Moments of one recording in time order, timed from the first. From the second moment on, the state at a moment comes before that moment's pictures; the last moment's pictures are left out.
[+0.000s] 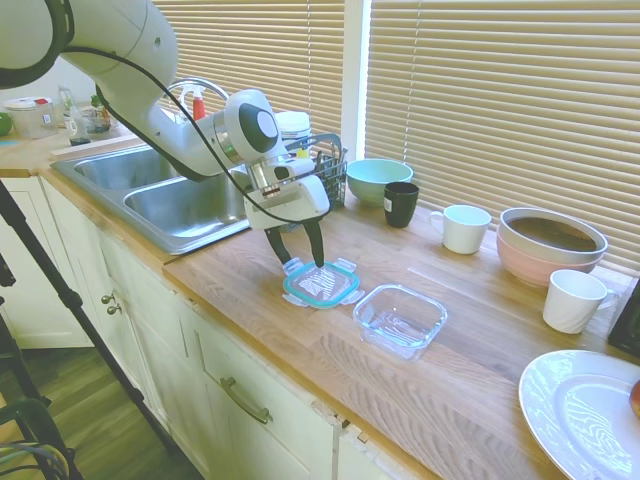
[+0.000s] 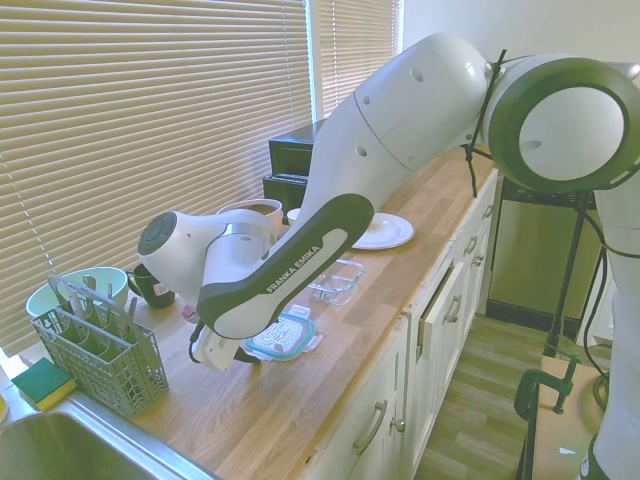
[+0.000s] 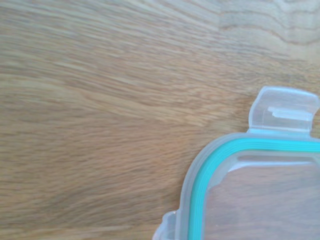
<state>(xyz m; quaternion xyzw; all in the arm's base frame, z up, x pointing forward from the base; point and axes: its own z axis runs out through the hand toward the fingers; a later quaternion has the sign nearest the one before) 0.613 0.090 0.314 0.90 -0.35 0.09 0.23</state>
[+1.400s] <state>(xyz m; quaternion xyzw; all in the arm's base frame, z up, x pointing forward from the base) 0.612 0.087 0.297 0.90 -0.35 0.08 0.25</state>
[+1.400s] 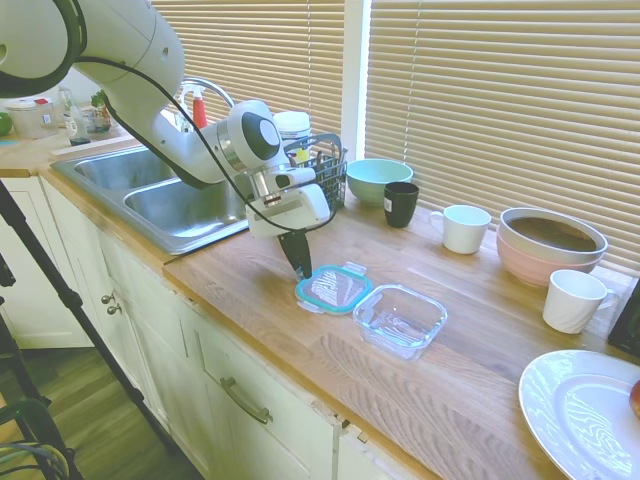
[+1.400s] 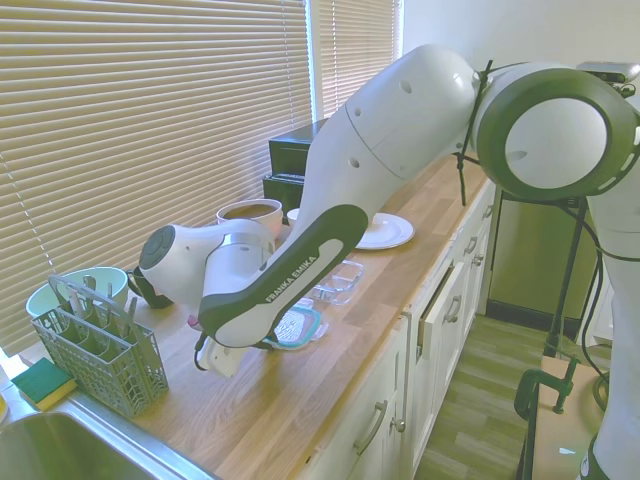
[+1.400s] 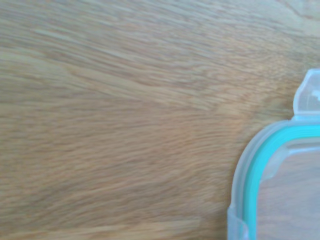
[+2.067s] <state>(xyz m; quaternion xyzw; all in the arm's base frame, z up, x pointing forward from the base) 0.602 0.094 0.325 0.90 -0.38 0.08 0.19</state>
